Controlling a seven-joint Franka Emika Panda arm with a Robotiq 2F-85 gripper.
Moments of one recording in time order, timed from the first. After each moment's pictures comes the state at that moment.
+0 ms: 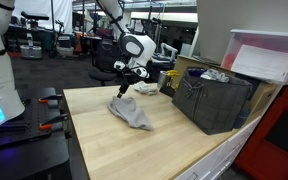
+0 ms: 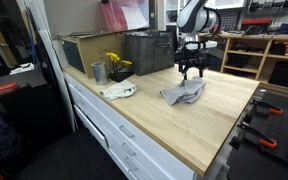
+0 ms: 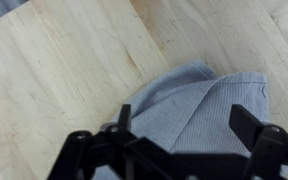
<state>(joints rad) -0.10 0.40 -0.09 -2.11 0.20 2.18 0.22</state>
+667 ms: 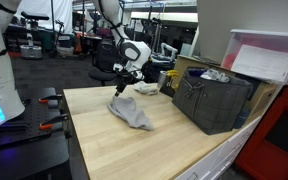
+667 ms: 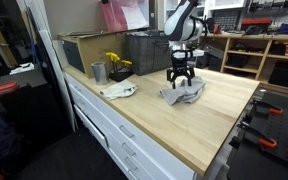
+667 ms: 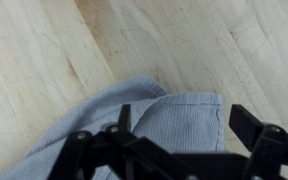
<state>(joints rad) -0.04 0.51 -0.03 -2.02 0.26 2.18 0.24</state>
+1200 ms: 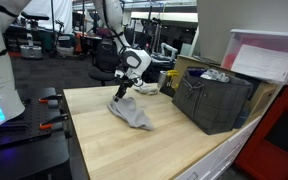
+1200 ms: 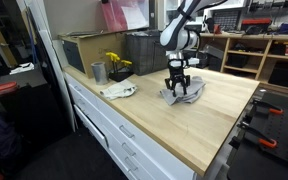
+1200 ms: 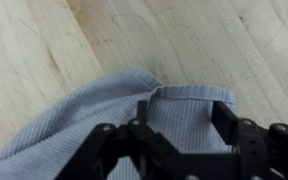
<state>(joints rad) -0.03 0.64 -0.02 -1.93 0.27 2.18 0.24</state>
